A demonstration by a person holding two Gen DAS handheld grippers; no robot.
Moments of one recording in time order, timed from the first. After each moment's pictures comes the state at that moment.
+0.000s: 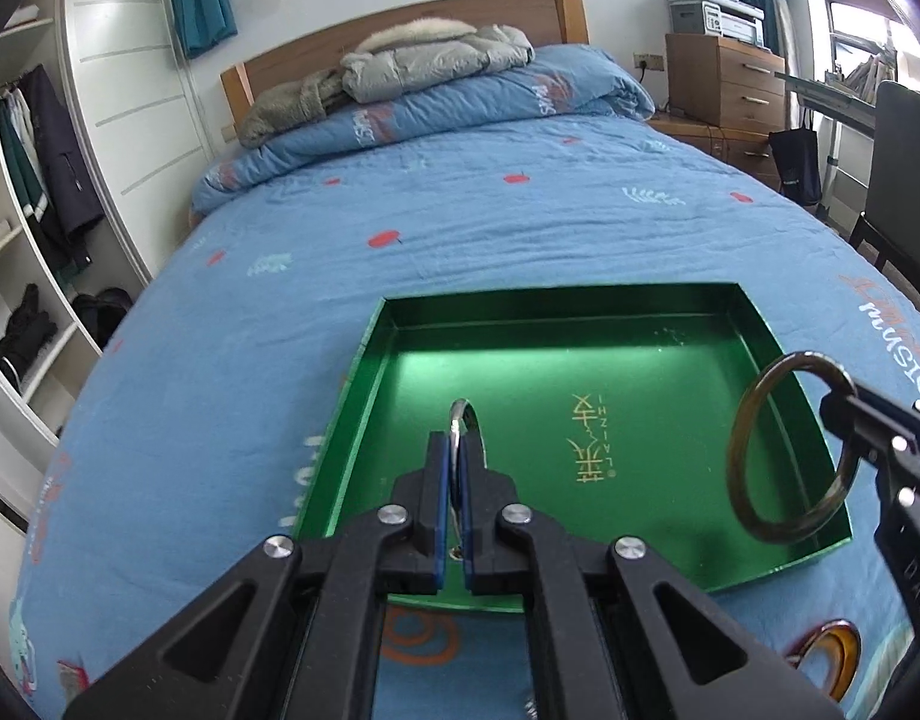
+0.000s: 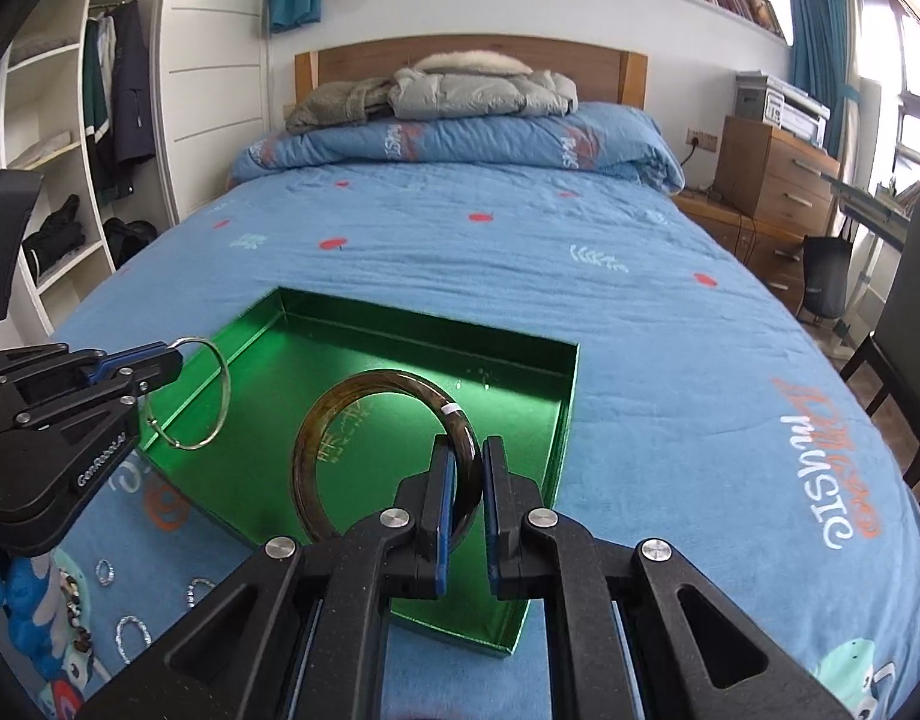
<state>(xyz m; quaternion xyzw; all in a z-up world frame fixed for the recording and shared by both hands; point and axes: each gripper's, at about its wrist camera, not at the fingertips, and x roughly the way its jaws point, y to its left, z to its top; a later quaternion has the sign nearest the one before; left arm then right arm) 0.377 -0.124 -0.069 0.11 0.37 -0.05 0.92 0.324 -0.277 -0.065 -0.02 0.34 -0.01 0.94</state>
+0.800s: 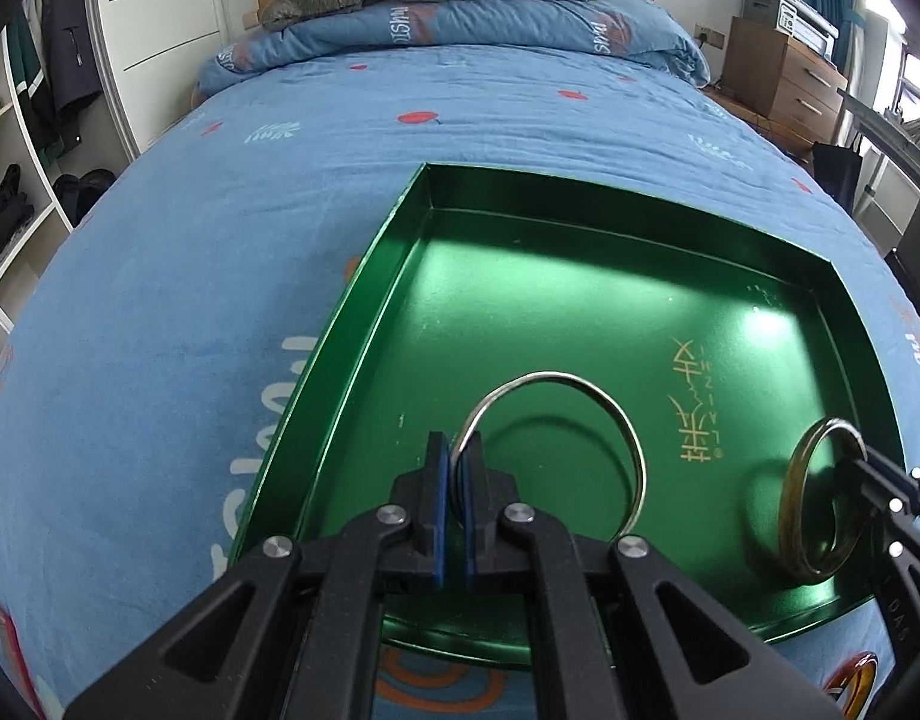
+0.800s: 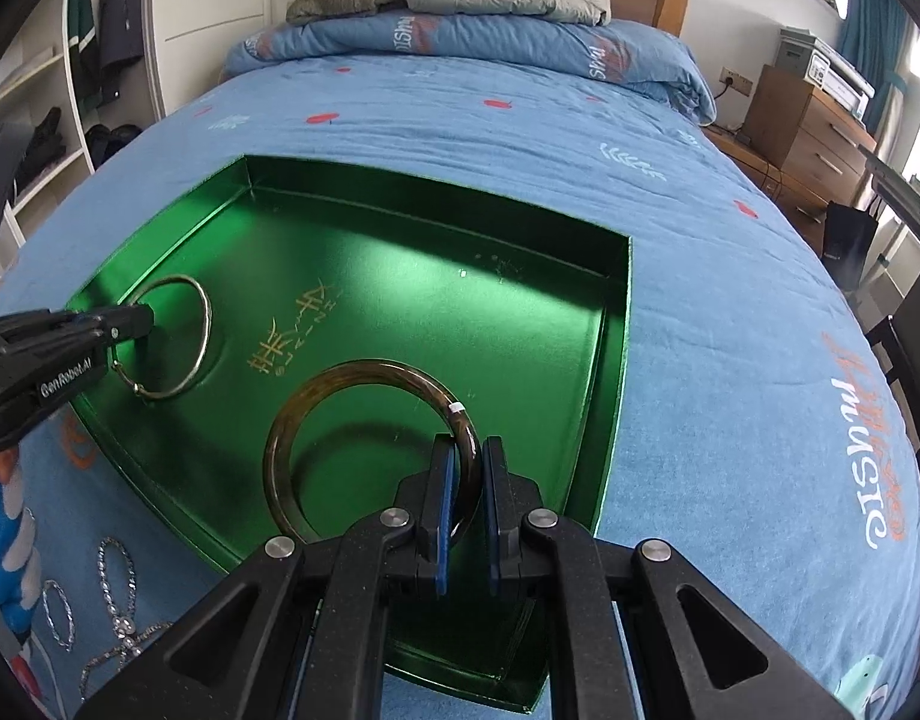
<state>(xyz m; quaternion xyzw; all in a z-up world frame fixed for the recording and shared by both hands) 0.418 -0.079 -0.129 0.02 0.45 -0.03 0.89 0.370 -0.269 -0.124 -0.06 0.45 -0.01 0.89</state>
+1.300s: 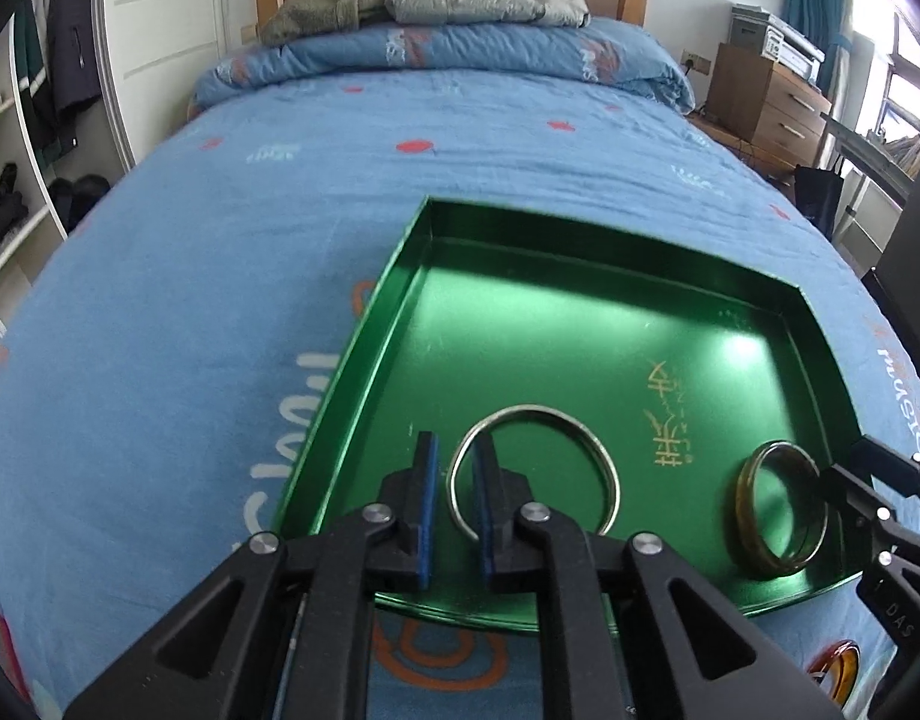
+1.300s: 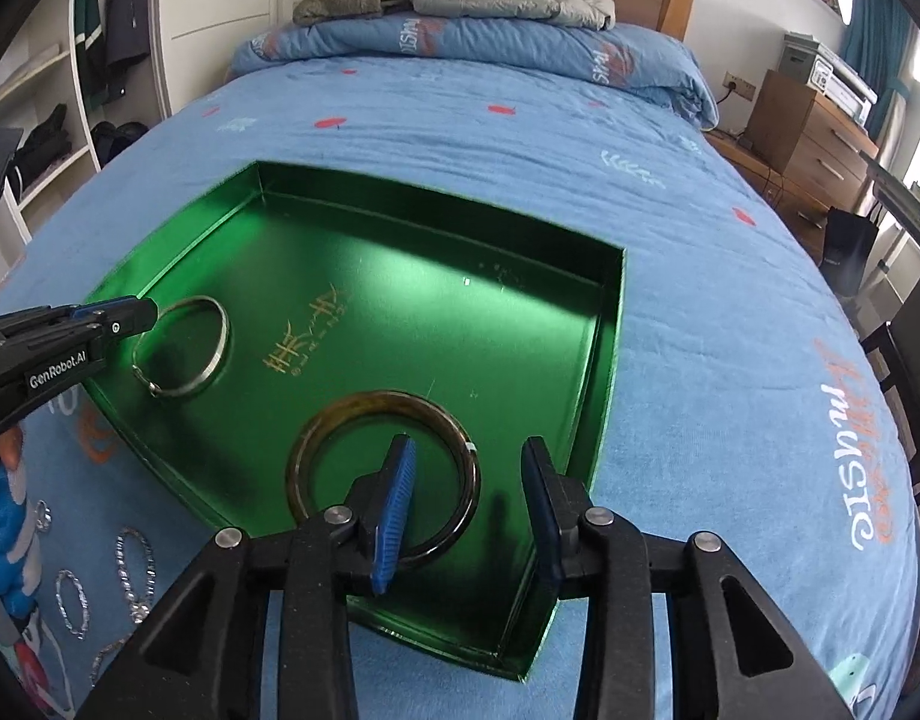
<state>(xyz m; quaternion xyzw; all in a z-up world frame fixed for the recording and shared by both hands) 0.404 -0.070 -0.105 0.01 0.42 -0.05 0.91 0.358 -0.268 -0.105 -0.06 0.44 0.00 0.90</state>
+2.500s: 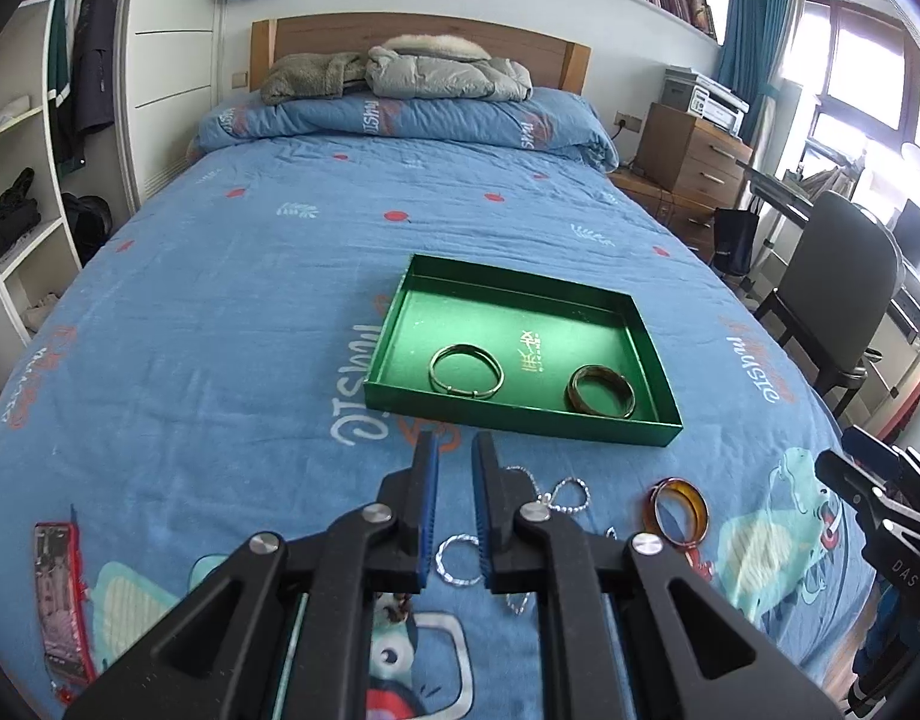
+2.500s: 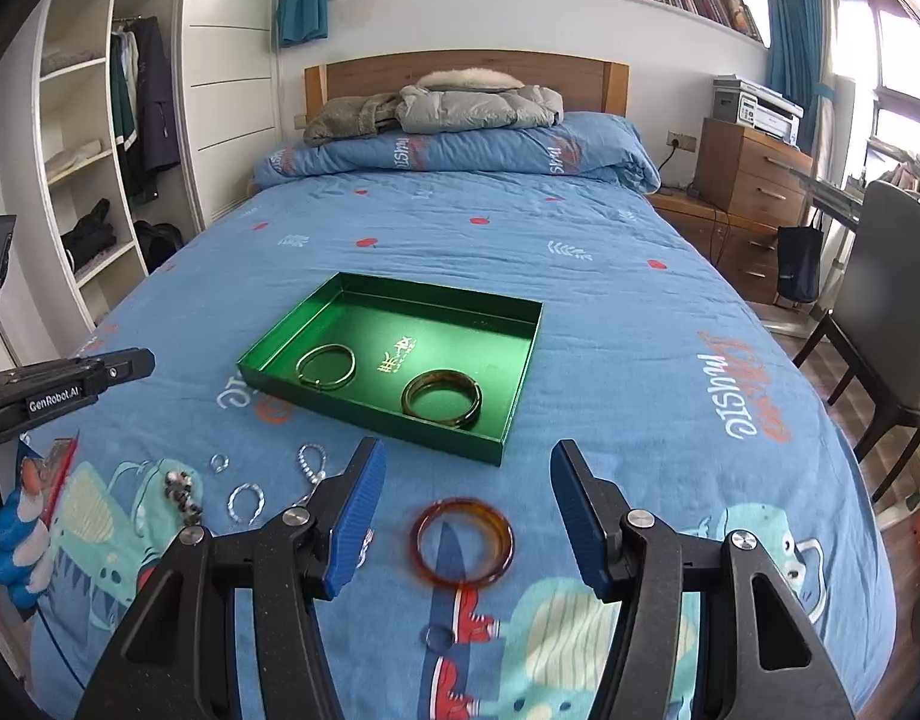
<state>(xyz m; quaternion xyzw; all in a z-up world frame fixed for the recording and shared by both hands) 0.205 -0.009 0.012 -0.03 0.37 -0.12 0.92 0.160 -0.270 0.009 -0.01 0.33 -0.01 0.94</state>
